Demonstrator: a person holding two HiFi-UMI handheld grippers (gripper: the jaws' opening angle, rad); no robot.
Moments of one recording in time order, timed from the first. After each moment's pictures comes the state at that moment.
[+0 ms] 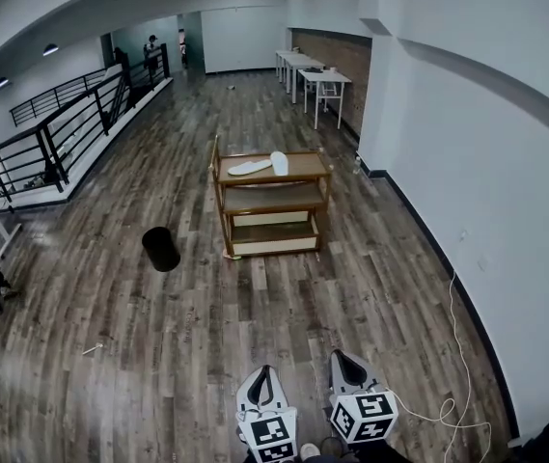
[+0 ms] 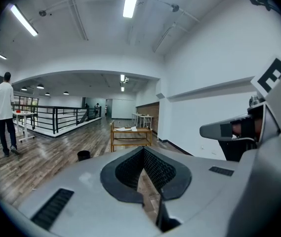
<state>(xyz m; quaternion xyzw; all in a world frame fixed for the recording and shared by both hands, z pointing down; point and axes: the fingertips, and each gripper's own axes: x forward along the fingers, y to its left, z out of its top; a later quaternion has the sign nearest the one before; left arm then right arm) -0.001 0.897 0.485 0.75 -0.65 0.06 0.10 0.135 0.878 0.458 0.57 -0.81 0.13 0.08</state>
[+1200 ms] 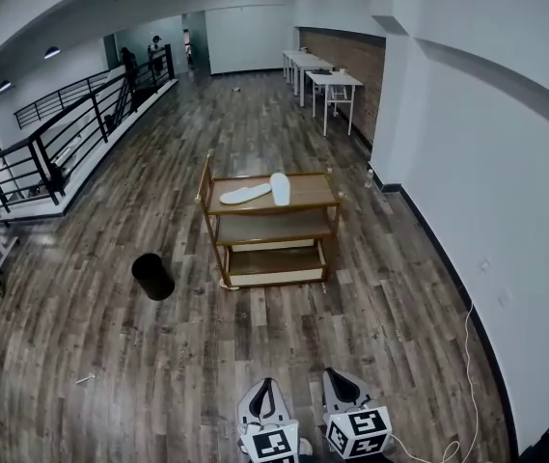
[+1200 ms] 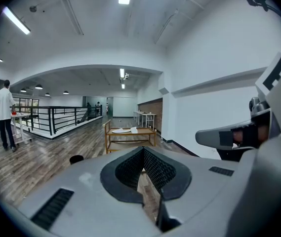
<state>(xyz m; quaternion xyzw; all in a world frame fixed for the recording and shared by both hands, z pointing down) 0.038 0.652 0.496 0.74 -0.66 0.07 0.11 0.153 0.636 0.481 0.53 -0.83 0.15 0.10</state>
